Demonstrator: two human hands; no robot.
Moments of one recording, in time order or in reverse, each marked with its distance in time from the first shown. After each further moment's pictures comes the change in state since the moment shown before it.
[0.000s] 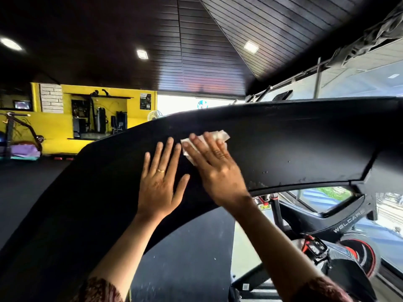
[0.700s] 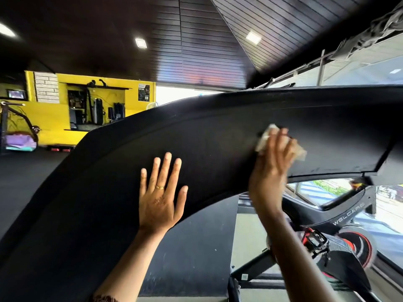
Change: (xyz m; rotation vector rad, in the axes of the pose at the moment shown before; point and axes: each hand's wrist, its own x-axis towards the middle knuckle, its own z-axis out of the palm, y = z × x) left_hand -0.059 -0.002 0.009 0.060 0.019 -0.107; right_hand -0.047 0.015 -0.012 0.013 0.177 0.702
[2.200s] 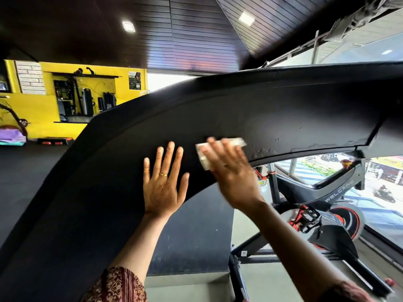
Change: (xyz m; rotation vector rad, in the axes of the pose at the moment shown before) left_hand -0.016 -0.016 -0.001 -0.014 -0.023 0.029; right_hand -0.051 -0.024 0.006 -0.125 -0.352 -0.600
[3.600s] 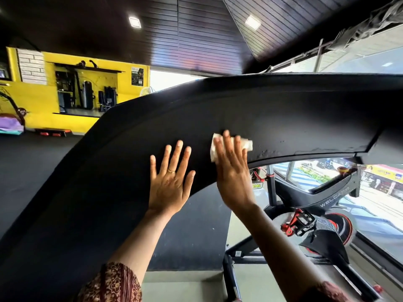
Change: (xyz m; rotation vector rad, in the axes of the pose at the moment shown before) left_hand -0.008 -0.002 -0.008 -0.053 -0.156 -0.024; right_hand 0.008 -0.032 0.009 0.192 0.036 0.305
